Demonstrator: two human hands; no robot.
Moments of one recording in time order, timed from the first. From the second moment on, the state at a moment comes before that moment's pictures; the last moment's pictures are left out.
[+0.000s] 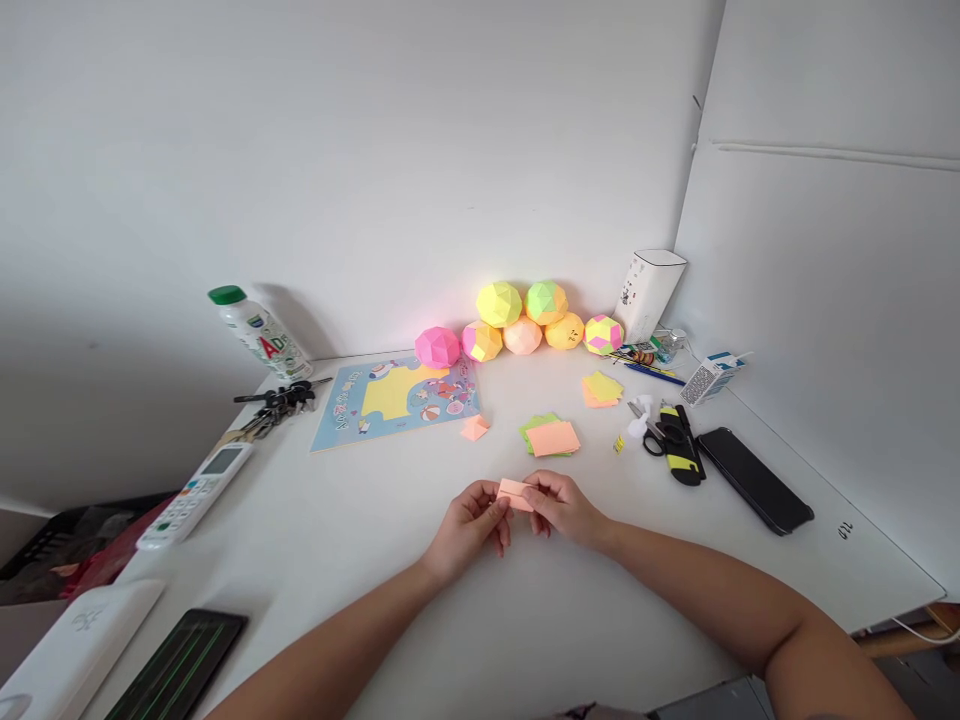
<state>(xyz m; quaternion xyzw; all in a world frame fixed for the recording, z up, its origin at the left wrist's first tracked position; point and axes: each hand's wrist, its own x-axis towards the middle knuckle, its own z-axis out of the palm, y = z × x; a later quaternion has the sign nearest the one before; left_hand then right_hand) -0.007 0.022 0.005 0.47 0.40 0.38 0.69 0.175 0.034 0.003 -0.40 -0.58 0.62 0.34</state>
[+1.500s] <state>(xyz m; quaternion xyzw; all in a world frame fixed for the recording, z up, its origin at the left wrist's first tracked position) -0.006 0.015 0.004 0.51 0.38 0.33 0.70 0.175 0.029 0.002 -0.39 -0.62 0.62 0.30</state>
